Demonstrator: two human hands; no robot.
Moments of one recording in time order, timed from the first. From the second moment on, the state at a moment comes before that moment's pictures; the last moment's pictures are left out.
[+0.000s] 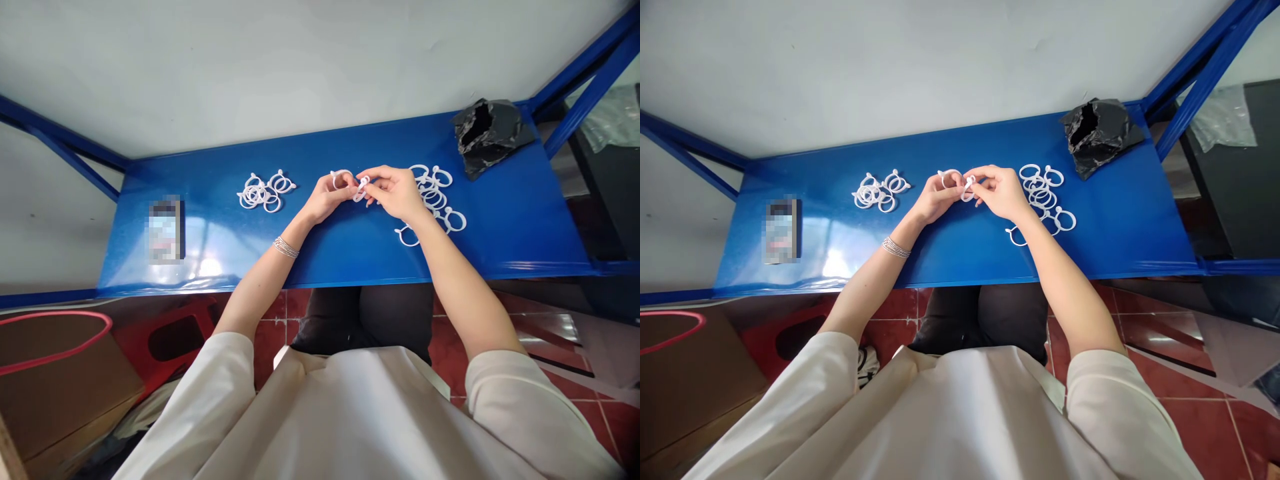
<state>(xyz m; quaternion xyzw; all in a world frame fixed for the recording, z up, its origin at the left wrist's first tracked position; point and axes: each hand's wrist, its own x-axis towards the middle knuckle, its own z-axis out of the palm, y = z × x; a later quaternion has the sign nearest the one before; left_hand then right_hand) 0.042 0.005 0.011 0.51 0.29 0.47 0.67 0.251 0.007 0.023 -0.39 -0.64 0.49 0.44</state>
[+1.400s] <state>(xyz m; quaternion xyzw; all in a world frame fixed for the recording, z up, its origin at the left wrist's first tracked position) 0.049 0.005 0.005 0.54 0.32 0.50 0.59 0.255 -0.001 0.033 -0.40 -0.77 0.36 0.34</state>
